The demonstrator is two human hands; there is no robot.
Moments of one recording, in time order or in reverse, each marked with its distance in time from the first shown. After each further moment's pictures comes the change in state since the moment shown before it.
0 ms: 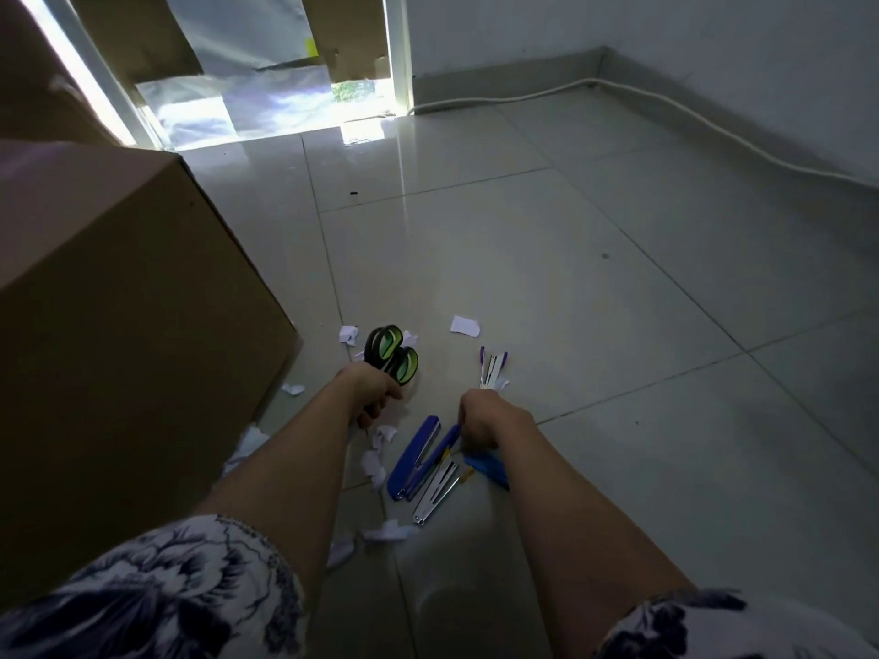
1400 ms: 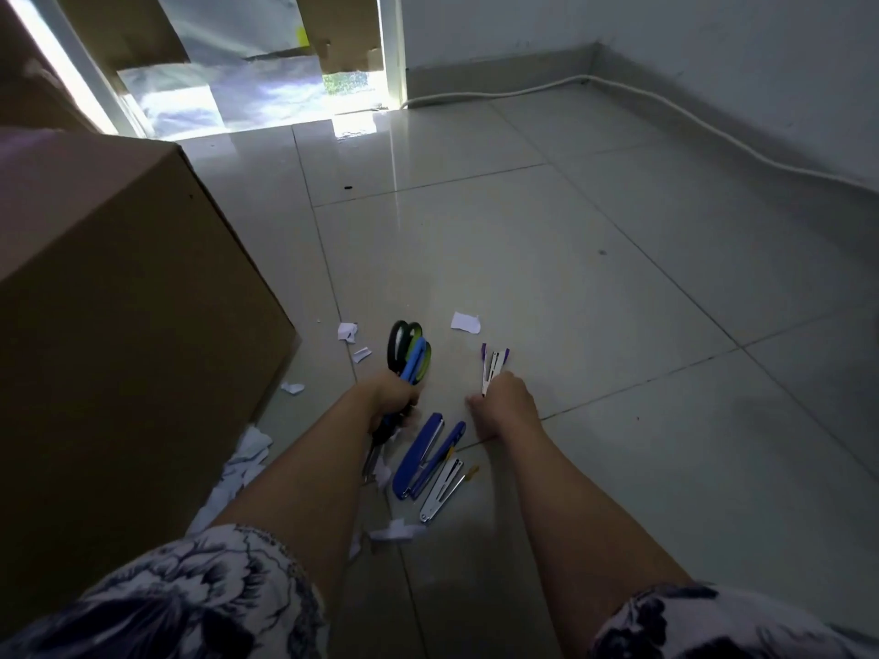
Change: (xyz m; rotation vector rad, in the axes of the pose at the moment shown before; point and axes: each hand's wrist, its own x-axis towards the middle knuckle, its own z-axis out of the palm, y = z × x) left_hand -0.008 0.000 0.020 0.043 -0.071 0.097; right_hand 0.009 0.008 0.009 0.612 0.492 0.259
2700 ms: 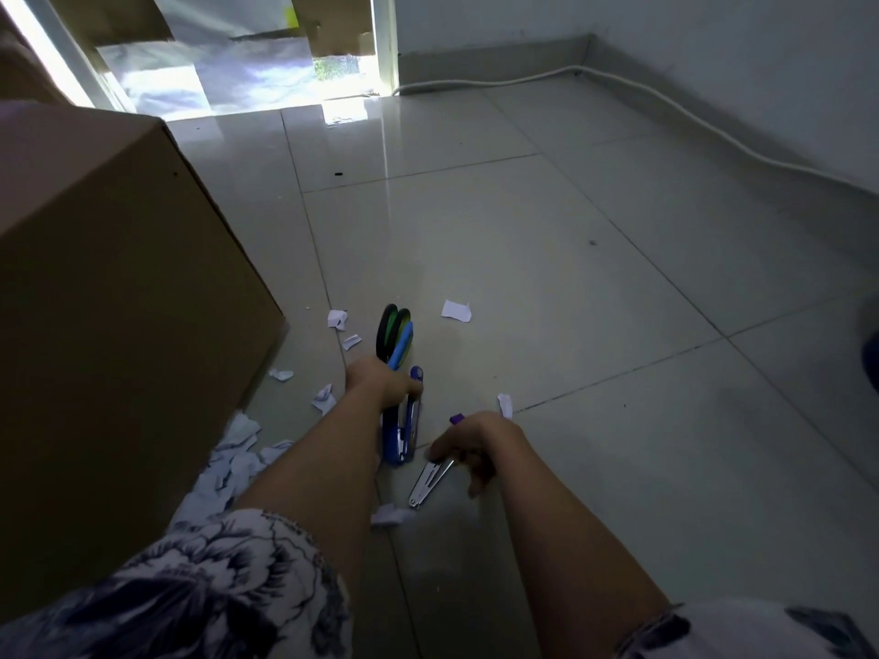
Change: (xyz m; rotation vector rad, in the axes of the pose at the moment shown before) left_hand -0.003 -0.005 0.012 0.122 0.347 0.055; right_hand -0.023 0.007 0.021 0.051 -0.734 0.362
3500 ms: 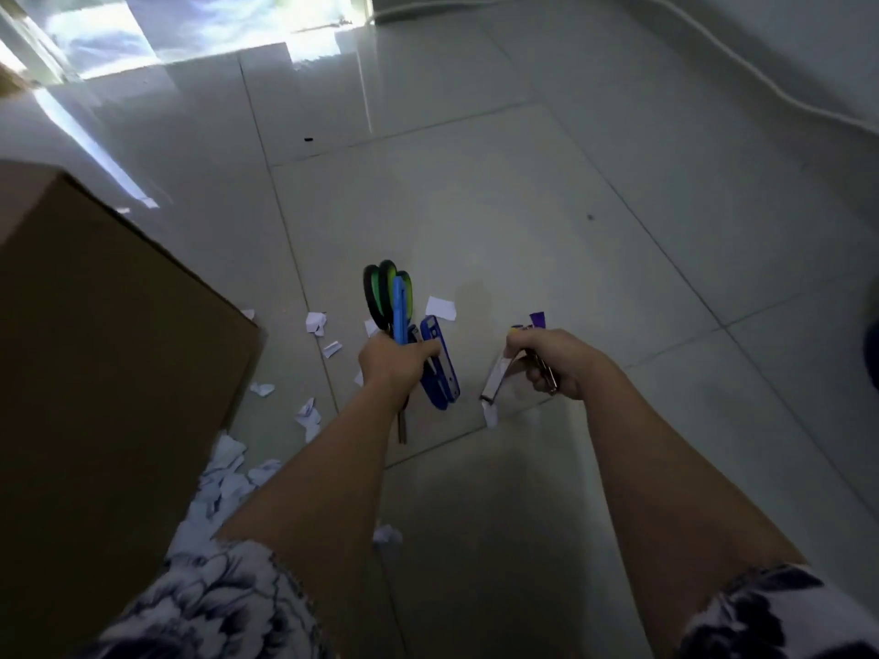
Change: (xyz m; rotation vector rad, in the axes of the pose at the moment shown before) left_hand 0.008 0.076 0.009 -0.455 0.019 -0.022; right_hand -0.052 -0.011 -0.144 0.425 0.216 -0.343
